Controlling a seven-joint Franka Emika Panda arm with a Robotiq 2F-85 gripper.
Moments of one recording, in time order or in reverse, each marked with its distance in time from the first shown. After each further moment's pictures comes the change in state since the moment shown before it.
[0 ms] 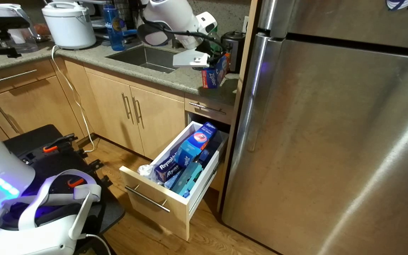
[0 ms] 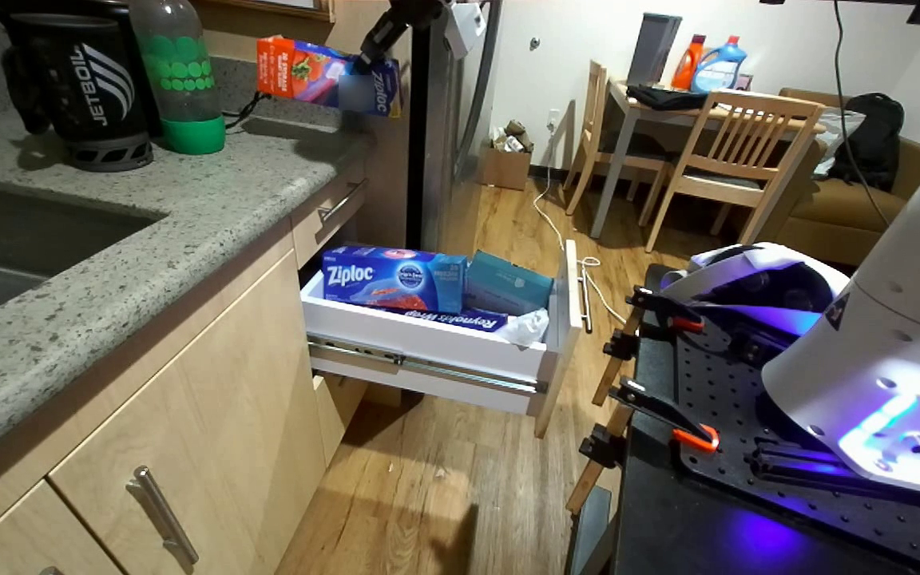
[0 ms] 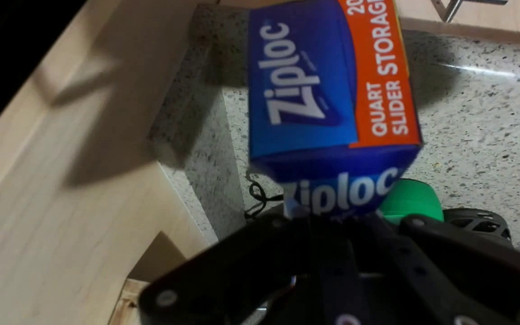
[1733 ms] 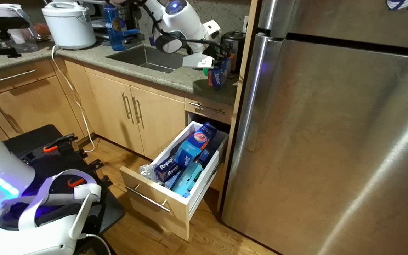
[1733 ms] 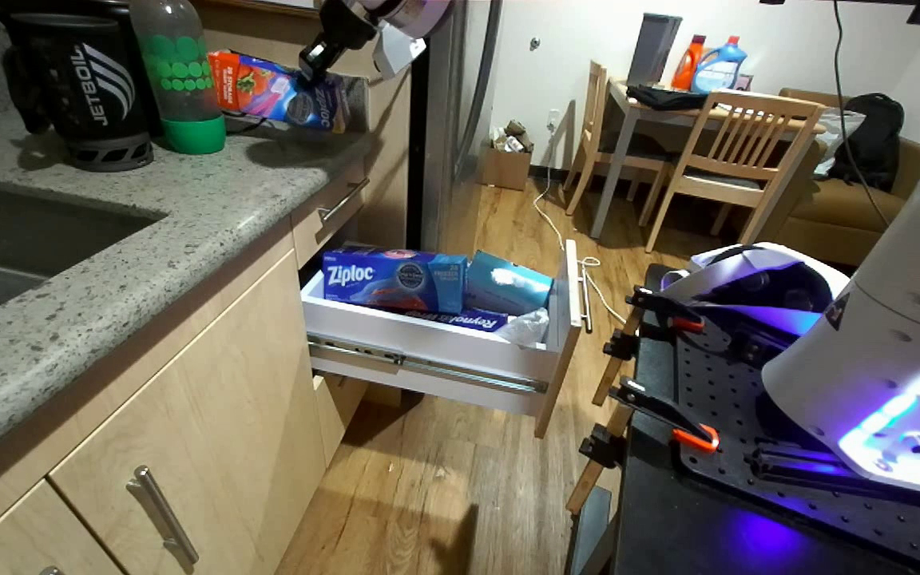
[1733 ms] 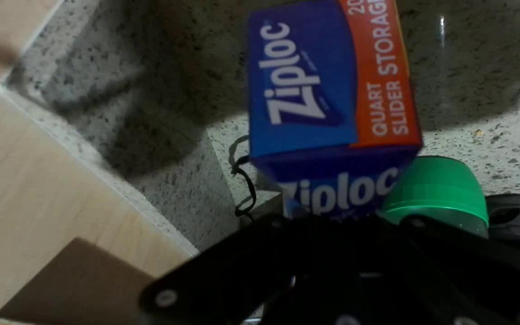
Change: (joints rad) arm 0.310 0.255 -0.261 0.303 -0.093 -0.010 0.250
